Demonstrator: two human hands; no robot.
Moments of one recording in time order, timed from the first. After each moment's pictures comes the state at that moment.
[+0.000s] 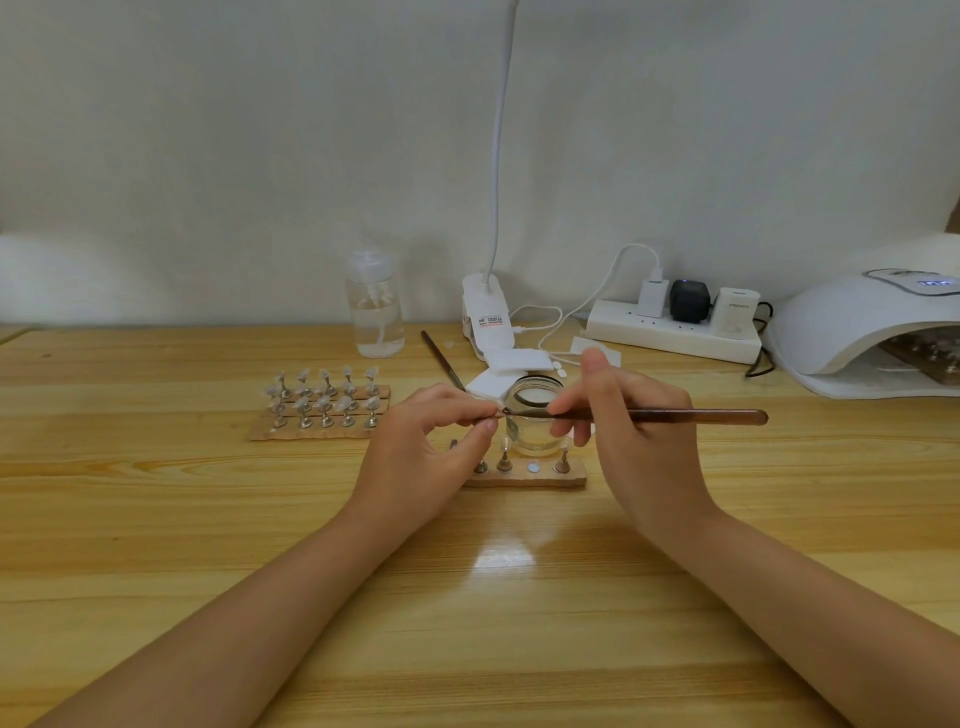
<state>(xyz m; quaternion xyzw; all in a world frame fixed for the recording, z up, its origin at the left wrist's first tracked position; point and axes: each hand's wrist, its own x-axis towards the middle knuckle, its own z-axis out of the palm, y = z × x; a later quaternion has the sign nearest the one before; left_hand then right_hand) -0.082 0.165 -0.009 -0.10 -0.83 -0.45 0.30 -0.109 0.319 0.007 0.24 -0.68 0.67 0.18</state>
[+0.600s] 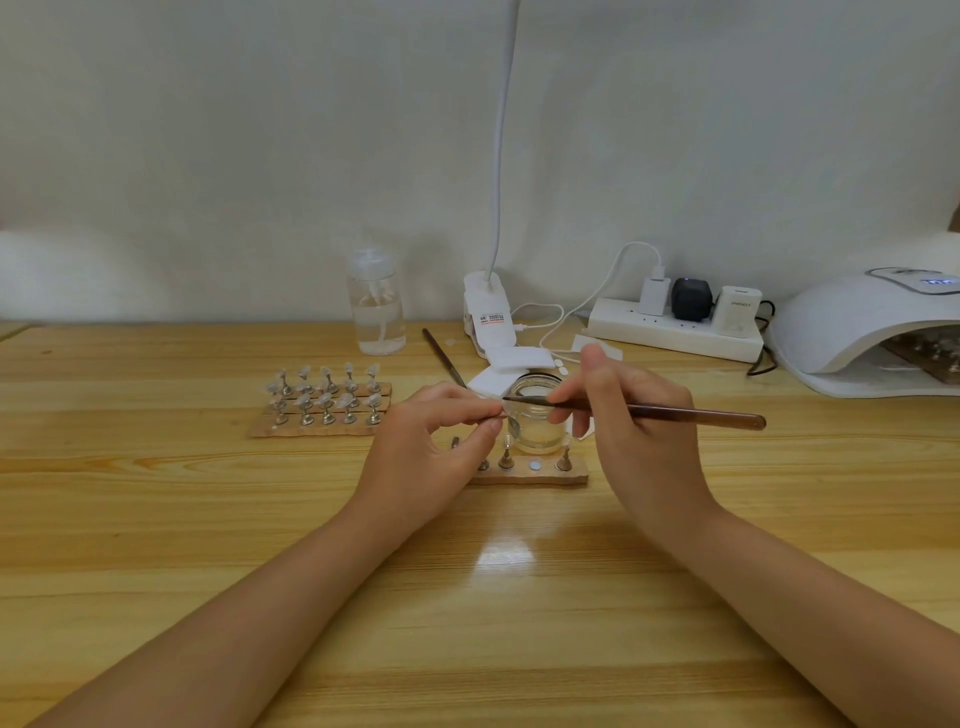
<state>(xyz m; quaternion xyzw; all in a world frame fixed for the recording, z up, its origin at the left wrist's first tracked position) -0.082 0.165 -0.010 -0.11 -0.83 -0.45 0.29 -0.111 0.319 0.005 0.26 -0.68 0.65 0.21</state>
